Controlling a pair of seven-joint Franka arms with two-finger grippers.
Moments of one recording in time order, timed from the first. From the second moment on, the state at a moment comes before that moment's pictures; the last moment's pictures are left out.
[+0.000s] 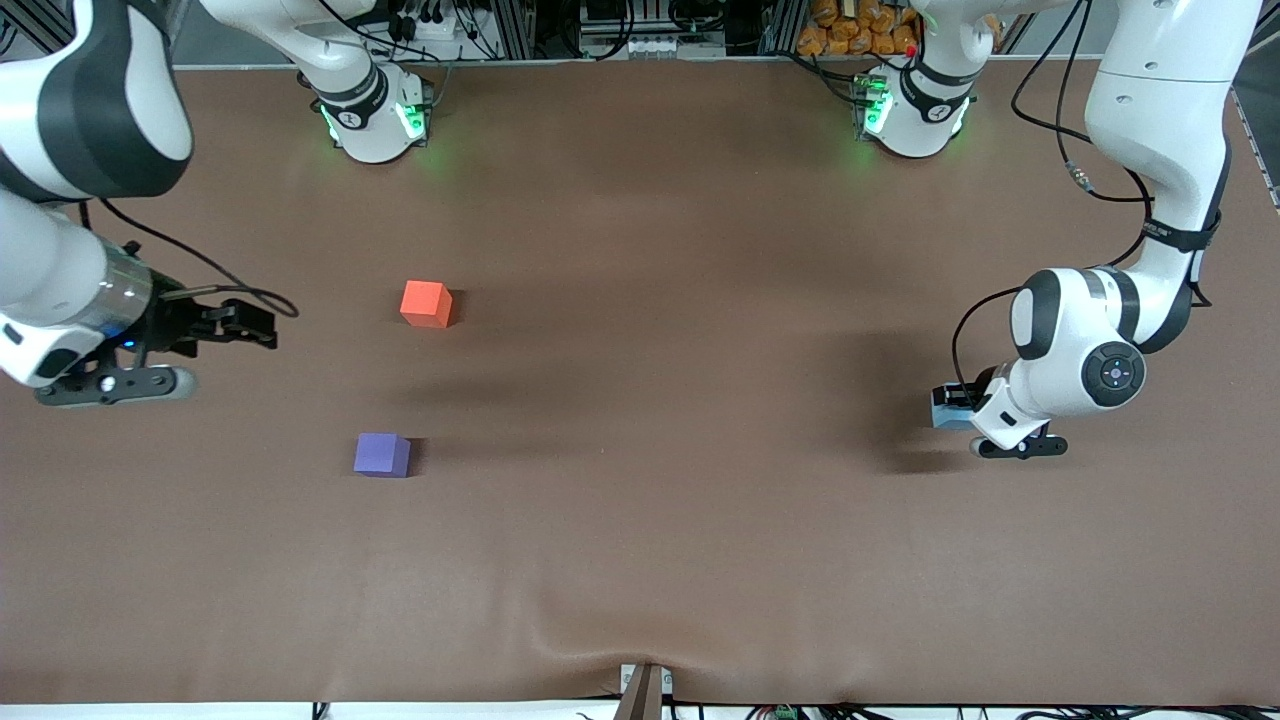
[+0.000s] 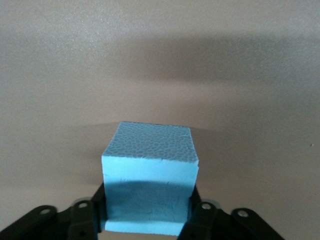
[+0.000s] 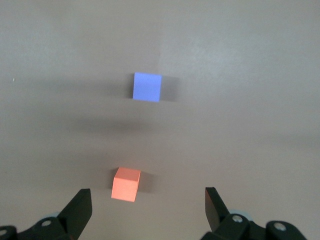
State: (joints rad) left arm 0.04 0.52 -0.08 -1.93 0.03 2.25 -0.09; right arm 0.13 0.22 -0.03 -1.49 0.03 1.58 0.00
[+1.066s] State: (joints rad) left arm -0.07 0.53 -0.21 -1.82 0.02 2.25 -0.35; right arm 0.14 0.22 -0.04 -1.50 0.03 1.56 0.00
